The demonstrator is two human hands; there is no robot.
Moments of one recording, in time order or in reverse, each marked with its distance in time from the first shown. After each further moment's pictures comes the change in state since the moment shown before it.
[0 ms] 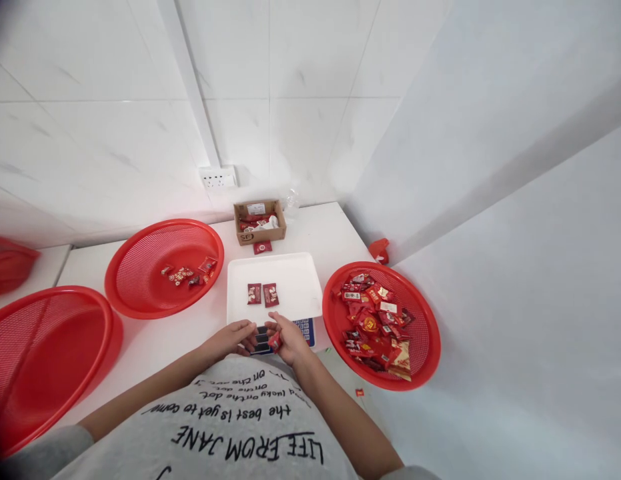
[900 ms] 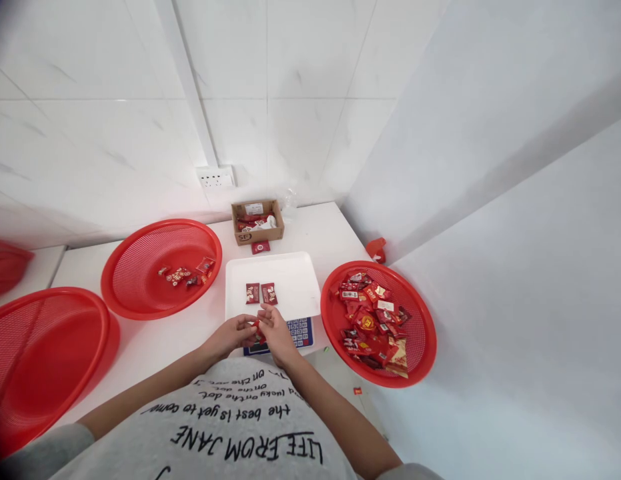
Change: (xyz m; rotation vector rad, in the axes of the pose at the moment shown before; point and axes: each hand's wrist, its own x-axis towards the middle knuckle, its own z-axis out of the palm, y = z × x) left_hand 0.010 -0.004 0.006 -0.253 0.105 0.077; right_hand -0.001 0.019 0.007 -0.380 -0.153 -0.479
